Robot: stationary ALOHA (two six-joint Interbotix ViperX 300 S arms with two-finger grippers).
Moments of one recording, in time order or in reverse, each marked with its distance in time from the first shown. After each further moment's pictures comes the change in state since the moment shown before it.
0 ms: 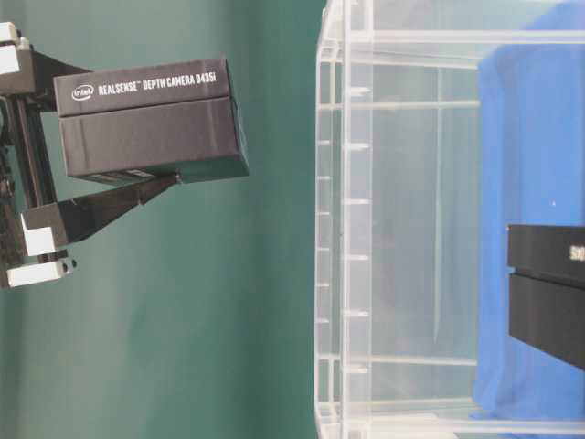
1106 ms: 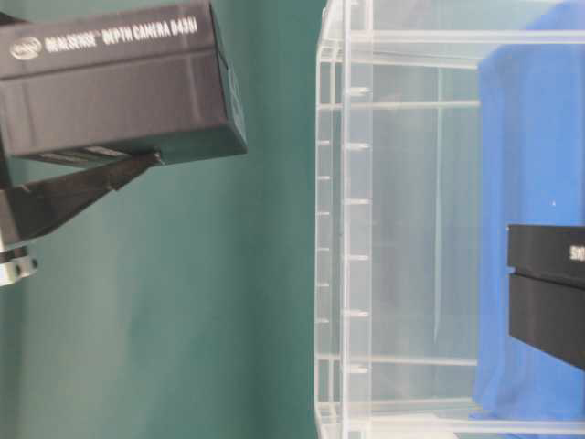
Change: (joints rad) left arm -0.153 0.000 0.000 0.012 0.000 -0.124; right arm 0.000 0.000 0.000 0.000 0.000 0.000
